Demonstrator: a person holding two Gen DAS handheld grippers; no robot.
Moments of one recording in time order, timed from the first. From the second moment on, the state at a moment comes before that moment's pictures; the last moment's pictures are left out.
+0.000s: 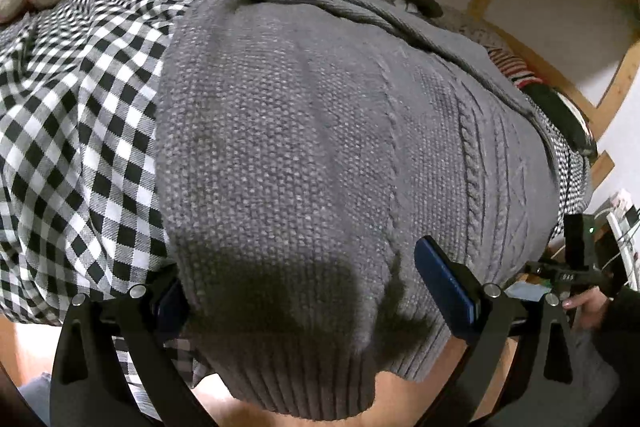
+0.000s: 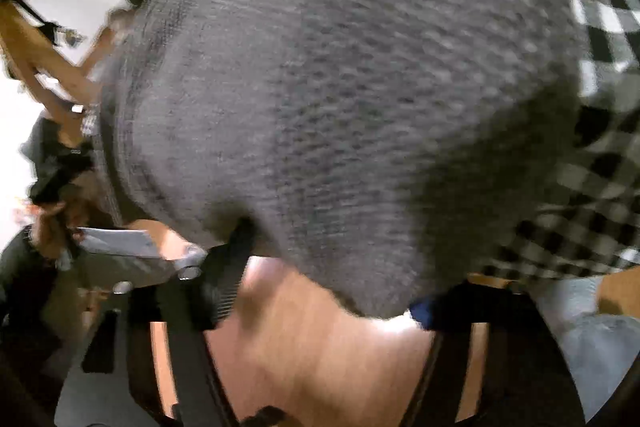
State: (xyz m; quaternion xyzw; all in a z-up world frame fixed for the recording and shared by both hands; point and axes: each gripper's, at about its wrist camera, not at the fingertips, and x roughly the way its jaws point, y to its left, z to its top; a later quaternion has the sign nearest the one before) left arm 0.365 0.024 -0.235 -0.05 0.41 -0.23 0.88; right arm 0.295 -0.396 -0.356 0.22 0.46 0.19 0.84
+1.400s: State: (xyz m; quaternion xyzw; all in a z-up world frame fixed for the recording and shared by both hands) left arm 0.400 0.050 -0.204 -0.16 0.52 -0.34 0.77; right arm 0.249 -0.433 -0.227 0.40 0.23 0.45 0.76
